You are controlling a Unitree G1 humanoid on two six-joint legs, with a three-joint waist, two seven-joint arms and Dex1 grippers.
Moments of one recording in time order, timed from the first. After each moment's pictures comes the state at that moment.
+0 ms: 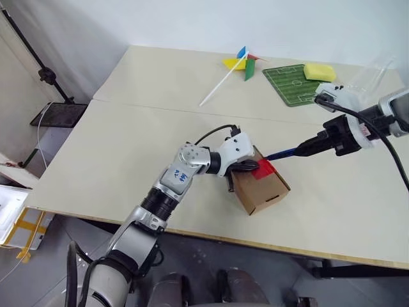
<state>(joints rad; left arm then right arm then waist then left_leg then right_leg) -0.86 0.10 -0.36 0.40 0.01 0.27 -0.85 -1.40 -1.17 0.65 0.16 0.89 1.61 0.91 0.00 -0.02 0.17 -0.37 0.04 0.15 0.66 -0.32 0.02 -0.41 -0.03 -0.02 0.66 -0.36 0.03</state>
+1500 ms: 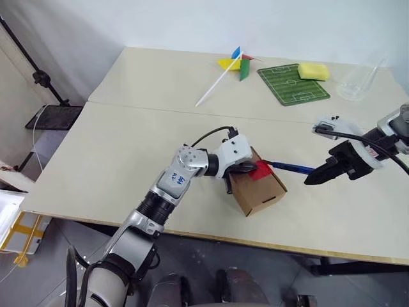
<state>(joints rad) -0.82 0.13 -0.37 0.32 0.01 0.32 -0.83 -1.32 -1.24 0.80 0.05 0.72 1.61 1.18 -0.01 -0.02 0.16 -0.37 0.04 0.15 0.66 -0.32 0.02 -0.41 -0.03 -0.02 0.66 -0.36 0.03</state>
